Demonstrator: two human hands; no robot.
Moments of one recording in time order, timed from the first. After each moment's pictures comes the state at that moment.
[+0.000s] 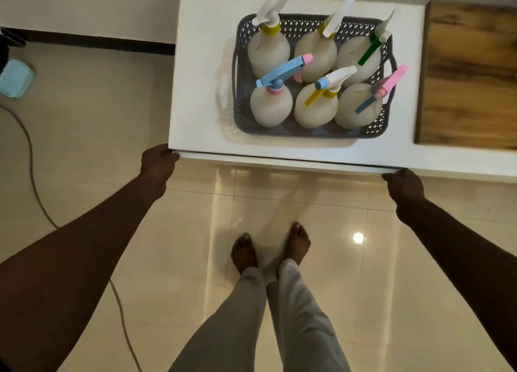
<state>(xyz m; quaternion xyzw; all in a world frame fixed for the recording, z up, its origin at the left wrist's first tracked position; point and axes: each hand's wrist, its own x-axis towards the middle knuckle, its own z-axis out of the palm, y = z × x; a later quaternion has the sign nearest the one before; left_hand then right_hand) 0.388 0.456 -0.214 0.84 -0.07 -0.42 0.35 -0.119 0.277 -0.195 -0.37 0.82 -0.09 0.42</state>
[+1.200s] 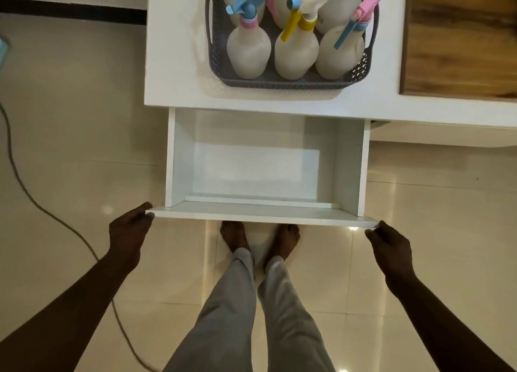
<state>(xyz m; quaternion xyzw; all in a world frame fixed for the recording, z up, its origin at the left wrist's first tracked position) 0.292 0.687 -0.206 0.83 0.01 -0.41 0.38 -0.224 0.507 -0.172 -0.42 0.79 -0.06 0.44</state>
